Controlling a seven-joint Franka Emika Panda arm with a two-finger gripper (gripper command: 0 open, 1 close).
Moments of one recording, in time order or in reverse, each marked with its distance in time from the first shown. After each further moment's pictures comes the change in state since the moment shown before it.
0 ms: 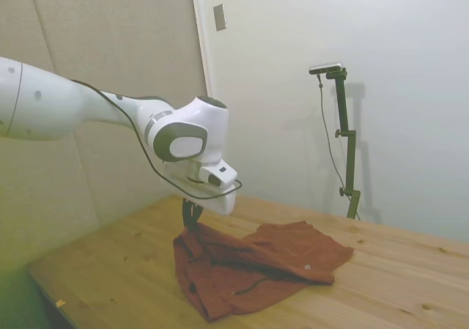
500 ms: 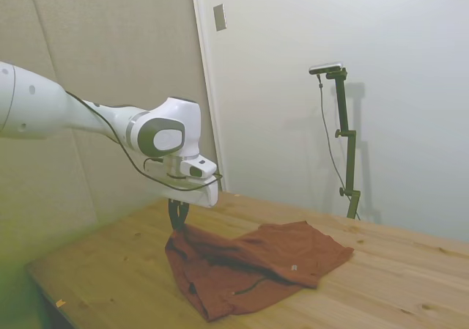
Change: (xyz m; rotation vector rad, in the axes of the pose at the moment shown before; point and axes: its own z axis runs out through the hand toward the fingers) arm -0.039 -0.042 0.017 -0.135 0.052 -0.110
